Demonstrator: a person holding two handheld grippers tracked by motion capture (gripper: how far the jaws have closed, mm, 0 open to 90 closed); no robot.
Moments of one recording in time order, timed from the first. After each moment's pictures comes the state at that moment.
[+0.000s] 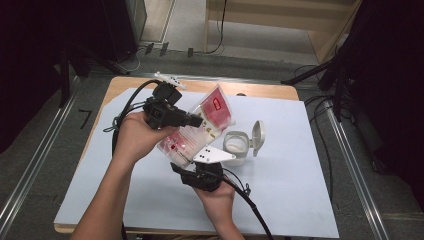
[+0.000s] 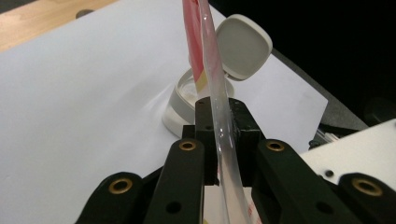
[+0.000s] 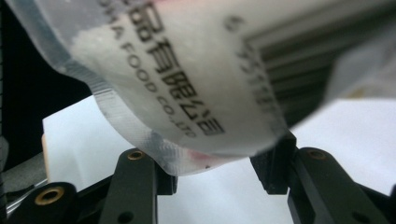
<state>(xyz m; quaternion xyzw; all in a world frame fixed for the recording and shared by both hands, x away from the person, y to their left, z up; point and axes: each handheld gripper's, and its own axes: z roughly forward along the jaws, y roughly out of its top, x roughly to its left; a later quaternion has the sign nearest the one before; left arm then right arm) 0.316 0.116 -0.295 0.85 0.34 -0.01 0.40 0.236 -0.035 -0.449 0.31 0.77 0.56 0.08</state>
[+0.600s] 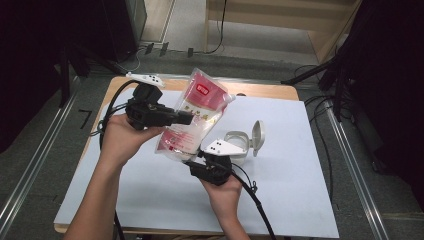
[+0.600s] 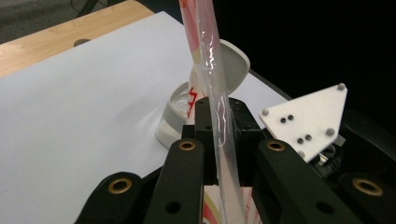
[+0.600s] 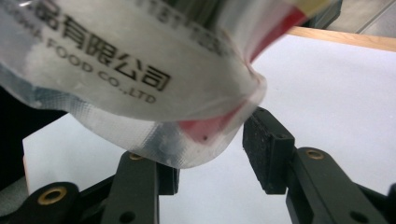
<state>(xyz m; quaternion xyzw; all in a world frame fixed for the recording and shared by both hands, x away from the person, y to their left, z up) 0.304 0.149 -0.289 0.83 0.32 -0.02 0.46 0.249 -0.053 -0.444 0.35 0.75 0.56 0.08</state>
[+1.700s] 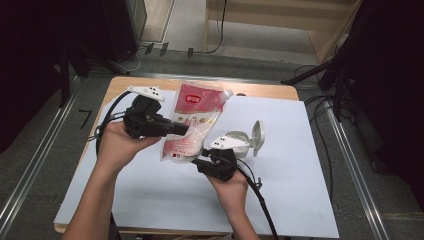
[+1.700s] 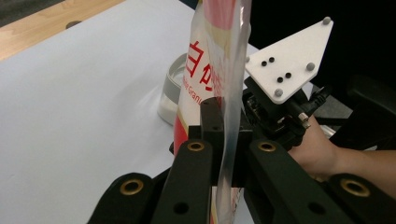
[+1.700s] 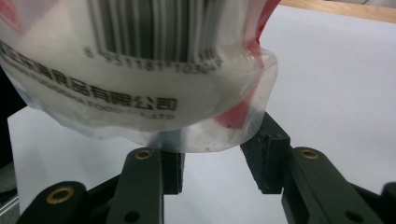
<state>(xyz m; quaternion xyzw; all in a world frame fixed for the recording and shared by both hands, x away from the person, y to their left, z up) 0.296 0.155 -0.305 0.85 0.29 -0.01 0.44 0.264 -0.066 -0.449 0.36 0.77 0.52 0.07</state>
